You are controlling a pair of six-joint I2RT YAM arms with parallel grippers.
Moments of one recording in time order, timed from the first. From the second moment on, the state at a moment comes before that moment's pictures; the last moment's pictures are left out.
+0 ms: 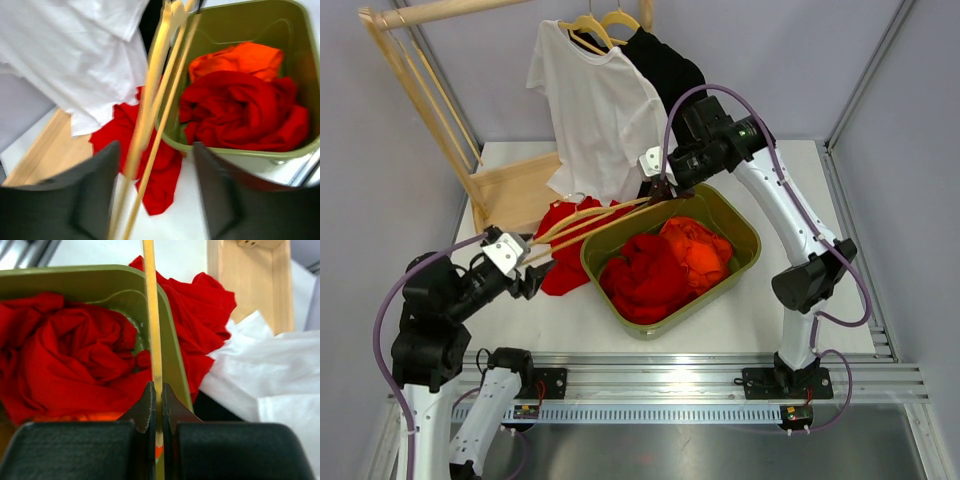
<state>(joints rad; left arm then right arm) -0.11 0.50 1.07 -0.77 0.64 0.40 0.54 1.93 2.27 -1.36 -0.87 -1.36</state>
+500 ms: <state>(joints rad) -0.11 0.20 0.97 -0.78 0.16 0.22 0.45 1.90 2.30 -1.22 -0.74 -0.77</state>
